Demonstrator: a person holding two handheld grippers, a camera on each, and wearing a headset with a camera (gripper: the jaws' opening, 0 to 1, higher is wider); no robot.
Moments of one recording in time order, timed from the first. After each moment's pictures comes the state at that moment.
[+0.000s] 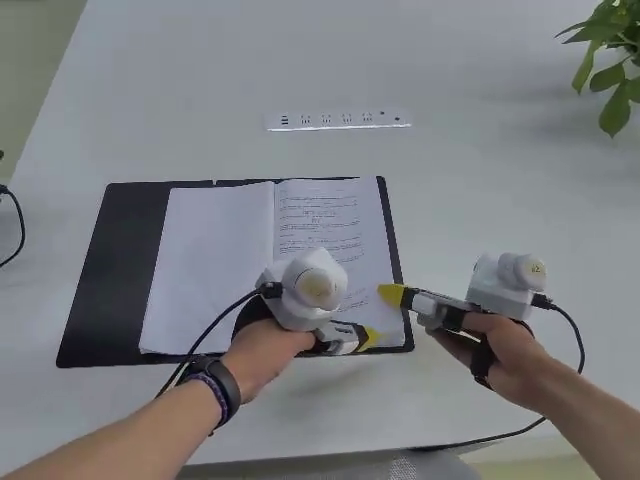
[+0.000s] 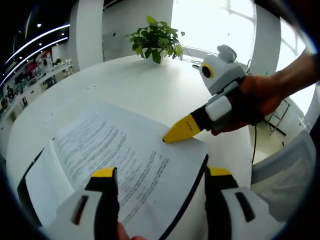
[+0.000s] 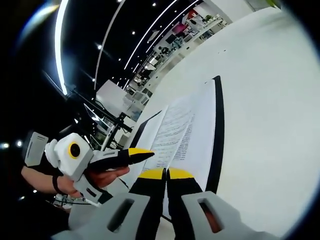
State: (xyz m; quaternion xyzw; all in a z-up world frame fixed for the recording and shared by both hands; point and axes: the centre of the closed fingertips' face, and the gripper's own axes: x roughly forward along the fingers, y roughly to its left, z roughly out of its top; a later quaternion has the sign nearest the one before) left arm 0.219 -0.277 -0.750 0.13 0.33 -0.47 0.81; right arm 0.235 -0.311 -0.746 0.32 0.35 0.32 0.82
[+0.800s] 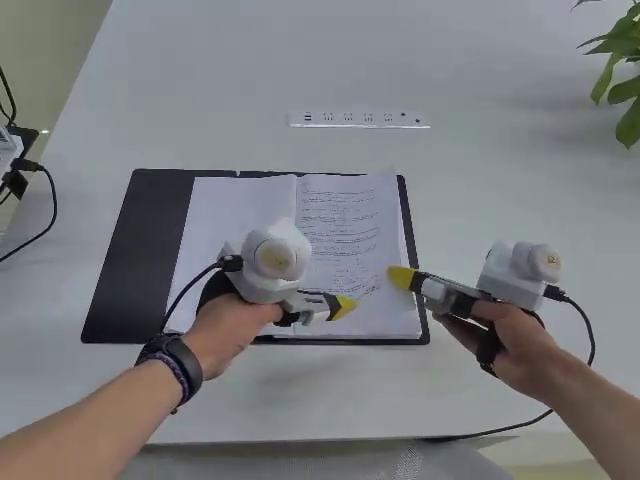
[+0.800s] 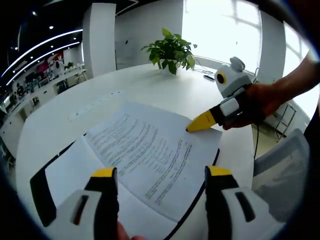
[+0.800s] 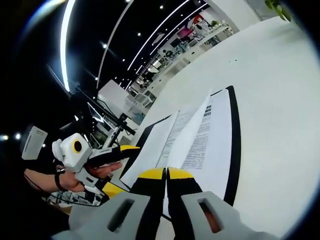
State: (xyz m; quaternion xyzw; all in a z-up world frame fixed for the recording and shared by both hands) left arm 0.236 -0.204 -0.717 0.11 0.30 -0.43 0.84; right arm 0.241 -0.288 -0.719 0.30 0.33 0.33 0.83
